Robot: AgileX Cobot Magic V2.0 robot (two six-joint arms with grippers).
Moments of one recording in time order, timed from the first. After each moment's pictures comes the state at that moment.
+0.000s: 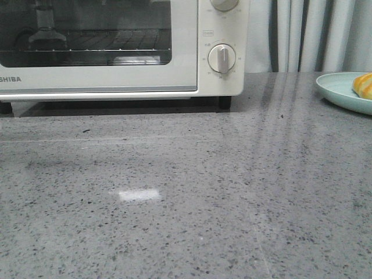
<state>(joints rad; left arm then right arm) -0.33 0.88 -0.82 -0.96 0.20 0.87 0.03 0.40 -0.53 0.25 0.28 -0.06</state>
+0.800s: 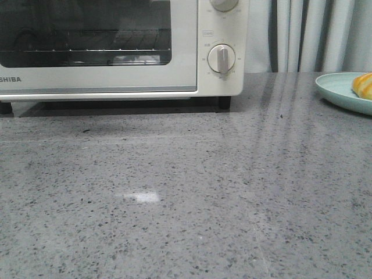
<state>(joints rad) -0.38 1.23 -0.96 -0.93 0.22 0.90 0.03 0.40 -0.53 0.25 0.33 -0.06</state>
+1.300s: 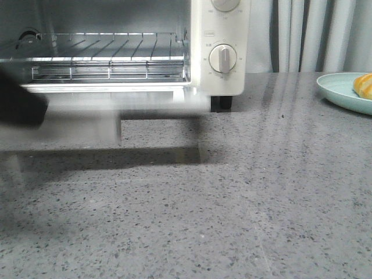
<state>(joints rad) -0.45 0.98 -0.51 -0.93 0.44 0.90 0.03 0.40 -0.53 0.26 0.30 -0.06</state>
